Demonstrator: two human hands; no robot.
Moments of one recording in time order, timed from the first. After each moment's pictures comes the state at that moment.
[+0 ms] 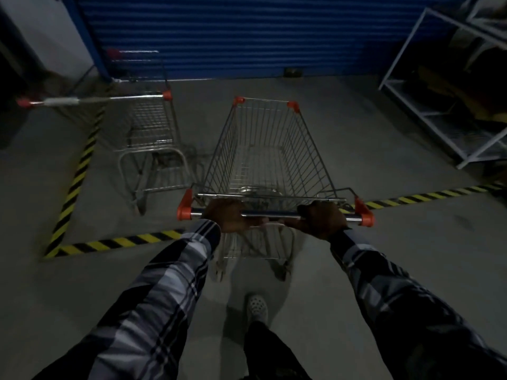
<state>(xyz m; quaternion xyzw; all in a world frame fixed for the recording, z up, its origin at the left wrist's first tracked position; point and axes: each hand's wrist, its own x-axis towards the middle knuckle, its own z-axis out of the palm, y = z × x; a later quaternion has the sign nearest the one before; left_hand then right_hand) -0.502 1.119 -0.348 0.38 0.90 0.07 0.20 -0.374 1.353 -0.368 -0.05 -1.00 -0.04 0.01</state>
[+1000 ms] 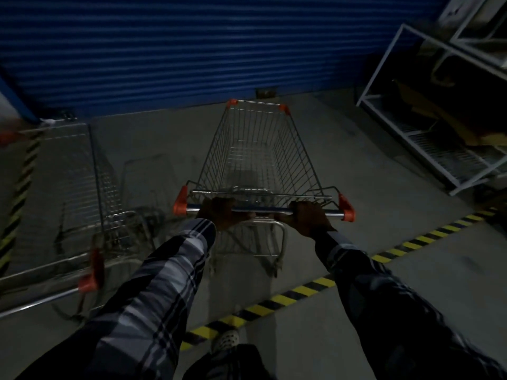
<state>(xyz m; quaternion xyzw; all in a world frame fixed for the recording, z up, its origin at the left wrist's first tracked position) -1.054 1.417 -0.353 0.39 0.89 0.06 0.21 -0.897 1.615 -0.356 -0.24 -0.96 0.10 -0.07</state>
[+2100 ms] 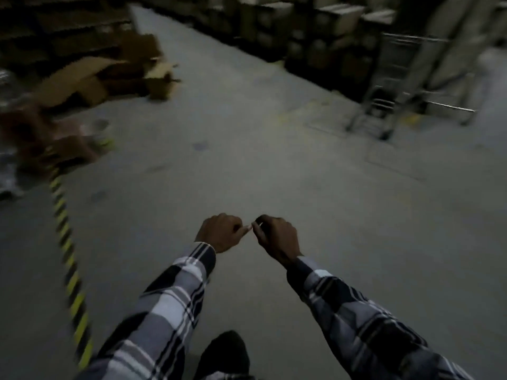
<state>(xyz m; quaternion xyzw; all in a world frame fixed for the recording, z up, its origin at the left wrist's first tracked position) -0.154 1.452 -0.321 0.97 0.20 -0.02 0.15 -0.057 1.316 -0.359 -0.88 -0.39 0.02 0.28</state>
